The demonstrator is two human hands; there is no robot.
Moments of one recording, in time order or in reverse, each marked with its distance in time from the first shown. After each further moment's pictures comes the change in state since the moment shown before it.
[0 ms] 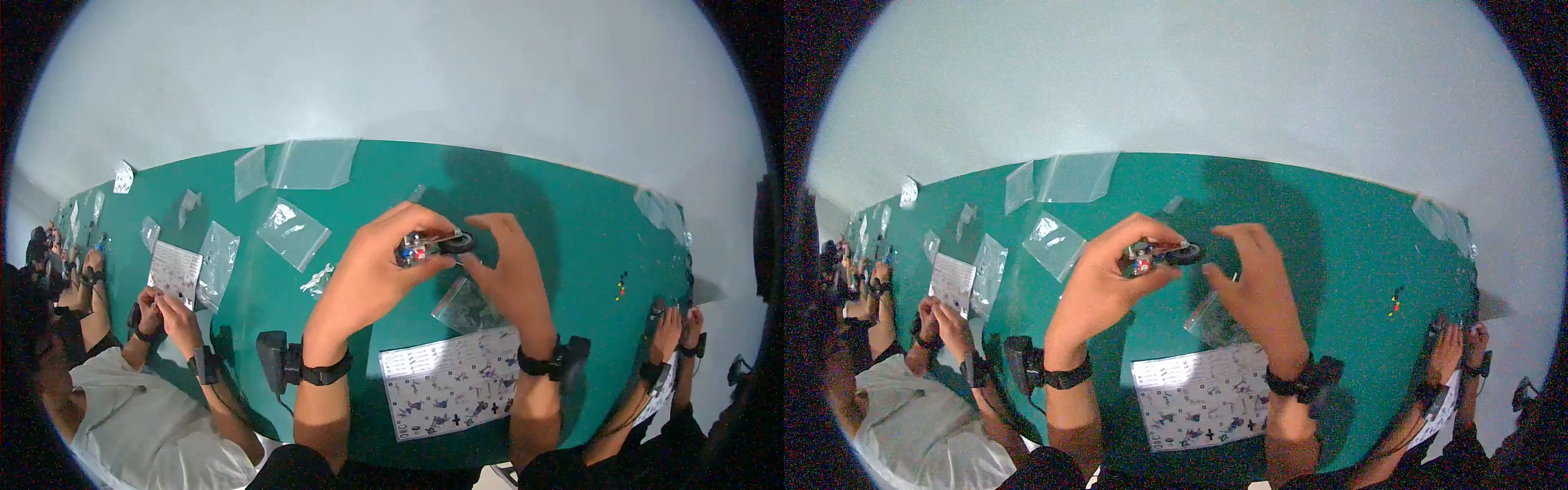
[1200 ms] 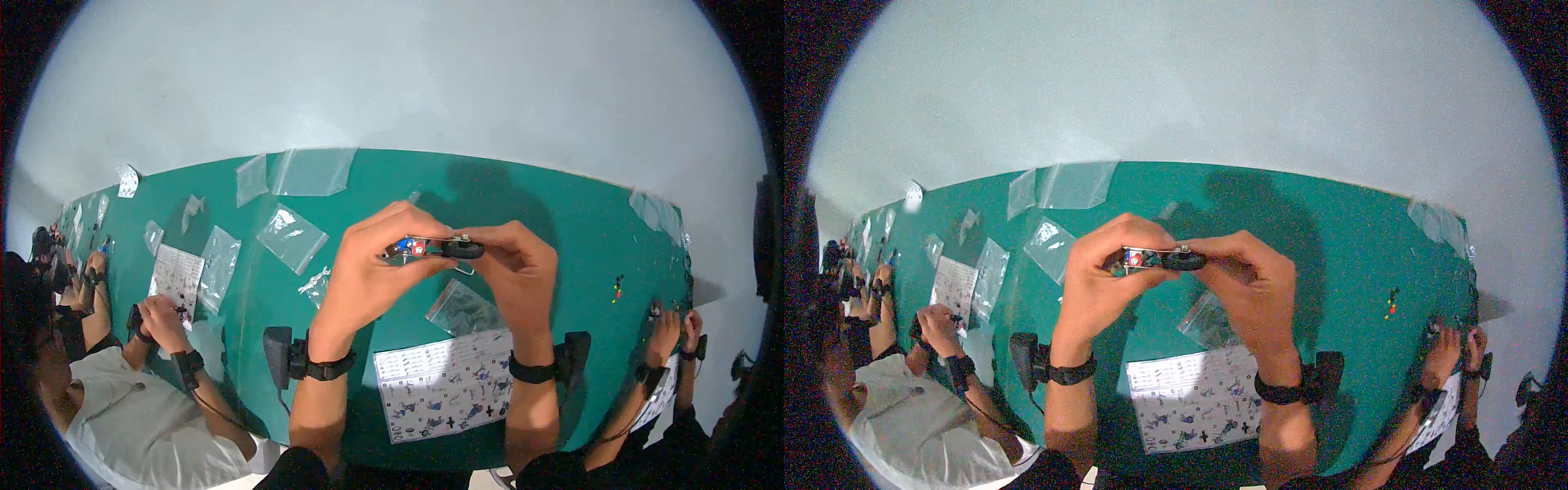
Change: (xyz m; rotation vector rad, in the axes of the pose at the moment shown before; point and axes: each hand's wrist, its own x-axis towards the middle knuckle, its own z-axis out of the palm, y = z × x) left_hand 0.004 0.000 0.012 -0.093 0.152 0.255; right_hand -0.003 -0.022 -0.016 0.759 0.080 0.108
